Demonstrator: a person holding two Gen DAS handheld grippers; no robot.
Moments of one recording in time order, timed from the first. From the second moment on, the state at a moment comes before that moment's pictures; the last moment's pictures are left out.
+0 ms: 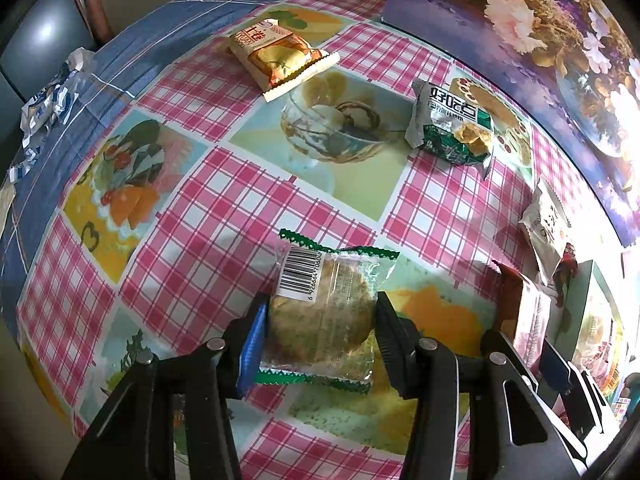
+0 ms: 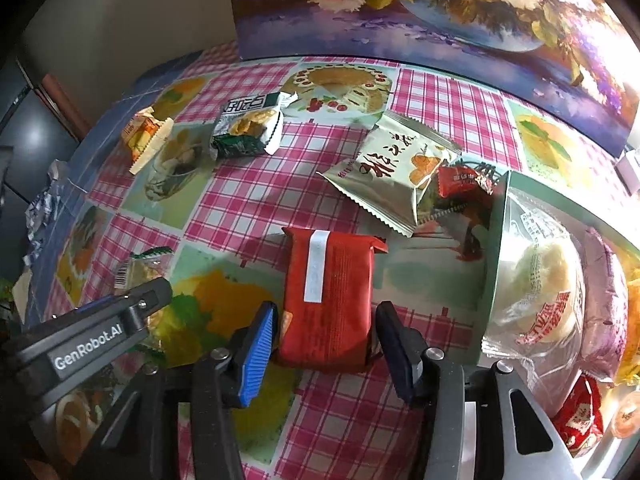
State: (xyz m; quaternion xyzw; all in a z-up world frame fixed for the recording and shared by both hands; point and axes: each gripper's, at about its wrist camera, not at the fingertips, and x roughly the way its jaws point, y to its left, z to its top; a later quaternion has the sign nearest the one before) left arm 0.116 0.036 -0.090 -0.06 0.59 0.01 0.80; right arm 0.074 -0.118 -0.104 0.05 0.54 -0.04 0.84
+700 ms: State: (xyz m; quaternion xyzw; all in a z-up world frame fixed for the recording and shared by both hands) left arm 0.095 0.020 -0.036 -0.06 0.53 -0.01 0.84; right arm 0.038 -0.144 -0.048 0.13 0.48 -0.04 0.87
